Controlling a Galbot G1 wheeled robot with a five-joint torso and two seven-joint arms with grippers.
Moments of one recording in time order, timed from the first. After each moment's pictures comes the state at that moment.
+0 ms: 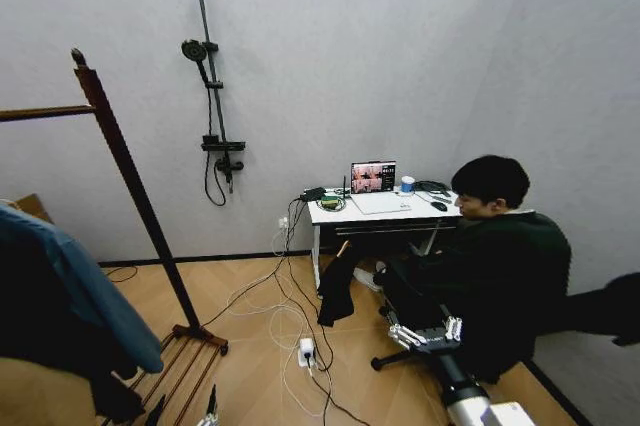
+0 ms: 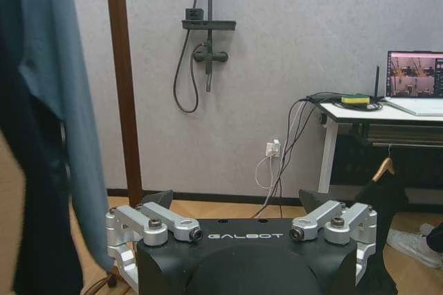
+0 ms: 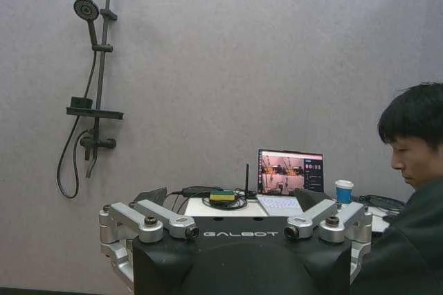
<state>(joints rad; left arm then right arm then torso) 2.05 -1.57 -0.58 -2.33 -0.08 -0.09 -0.03 -1.78 1.34 0.64 2.45 0.15 -0.02 0.08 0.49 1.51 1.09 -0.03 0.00</state>
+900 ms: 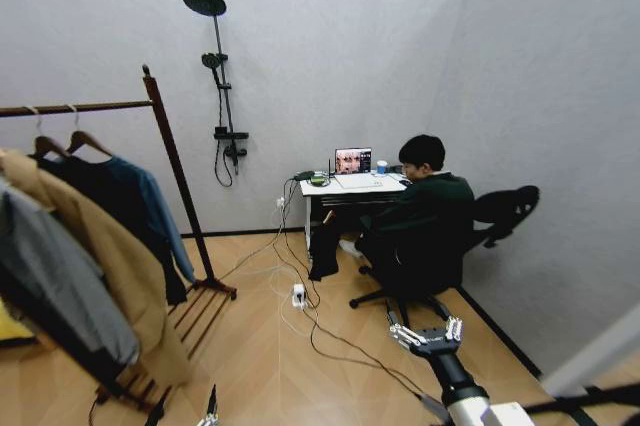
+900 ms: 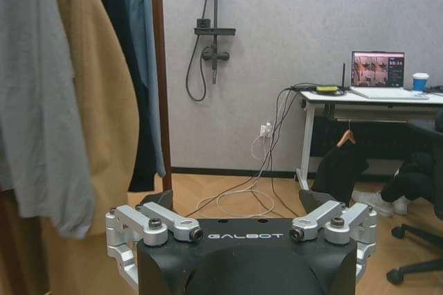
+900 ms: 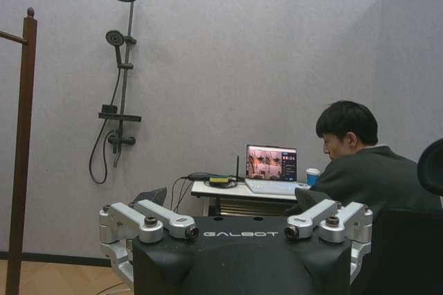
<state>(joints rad) 2.05 -1.57 -0.58 -2.33 -0.08 -0.09 -0.03 -1.78 1.34 0.64 2.45 0.15 -0.02 0.08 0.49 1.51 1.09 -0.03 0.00</state>
